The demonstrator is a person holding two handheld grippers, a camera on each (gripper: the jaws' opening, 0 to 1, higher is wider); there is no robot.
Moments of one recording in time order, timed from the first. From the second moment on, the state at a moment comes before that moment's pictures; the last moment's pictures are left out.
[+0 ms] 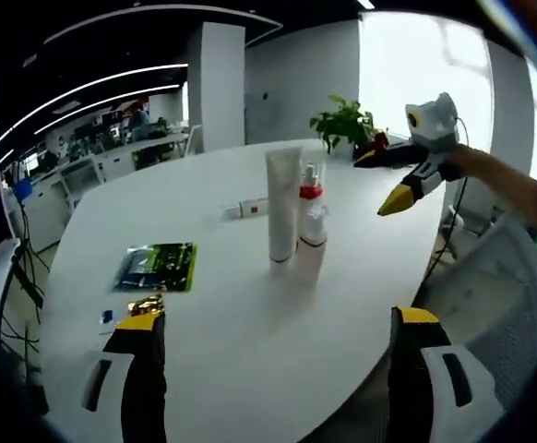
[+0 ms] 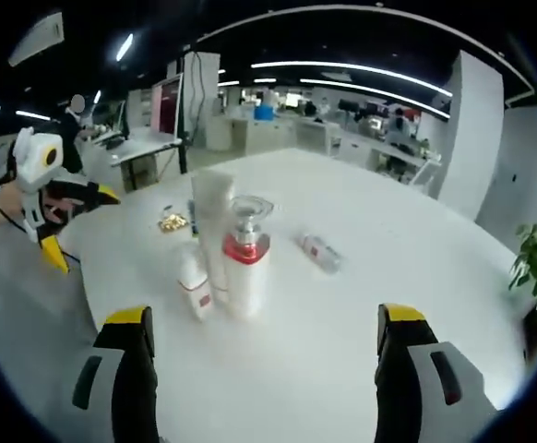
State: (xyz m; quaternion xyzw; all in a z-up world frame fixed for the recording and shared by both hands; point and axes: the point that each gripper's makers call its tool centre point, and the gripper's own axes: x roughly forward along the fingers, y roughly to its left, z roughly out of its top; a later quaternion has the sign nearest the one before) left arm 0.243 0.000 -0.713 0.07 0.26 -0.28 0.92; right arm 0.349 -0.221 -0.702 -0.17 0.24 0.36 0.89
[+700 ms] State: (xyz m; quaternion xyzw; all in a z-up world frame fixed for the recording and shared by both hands) left arm 0.242 -0.001 -0.716 0.07 0.27 -0.28 0.92; right arm 0.457 -0.225 -0.722 -0.26 0.26 0.33 0.87
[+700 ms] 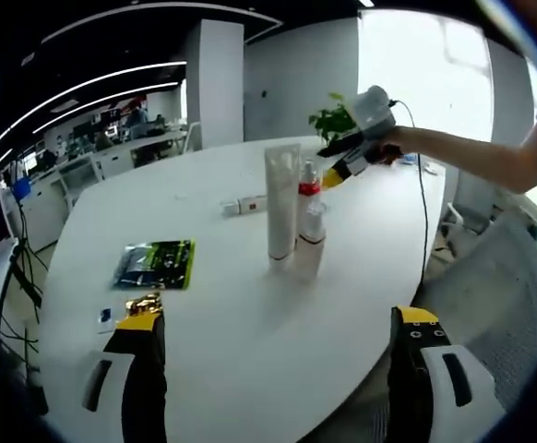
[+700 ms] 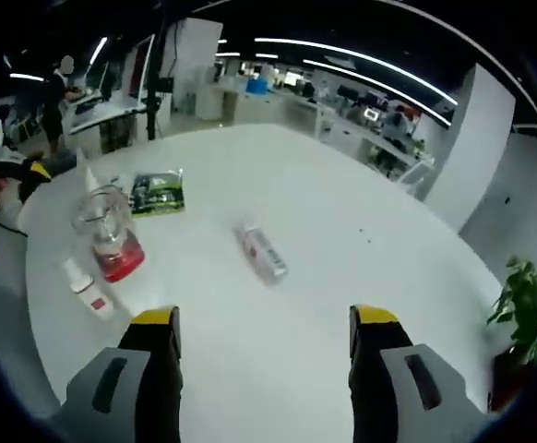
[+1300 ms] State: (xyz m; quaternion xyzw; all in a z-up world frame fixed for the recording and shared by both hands) left arm 0.245 0.001 -0.721 0.06 0.28 -0.28 0.92; right arm 0.503 -0.165 -0.762 -0.26 0.30 0.39 0.83
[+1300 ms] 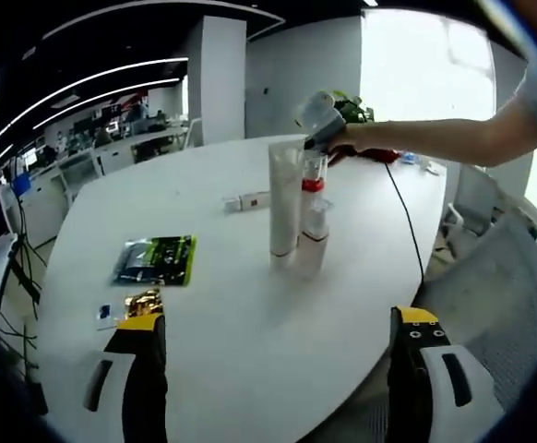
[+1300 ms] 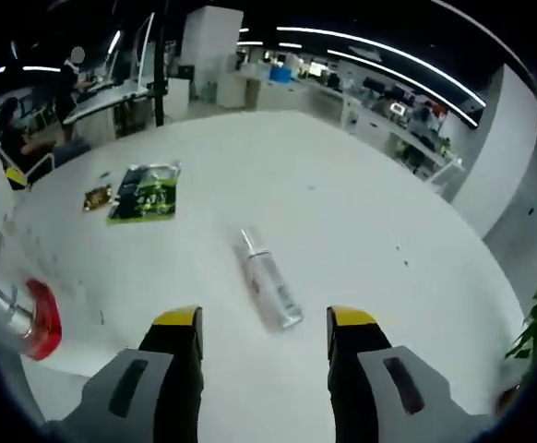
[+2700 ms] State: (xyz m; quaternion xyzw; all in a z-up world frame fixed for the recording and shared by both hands) left arm 0.247 0.018 -0.727 0.06 0.29 -0.25 0.92; right arm 0.526 -0.136 -0.827 -0.26 0.40 0.45 0.76
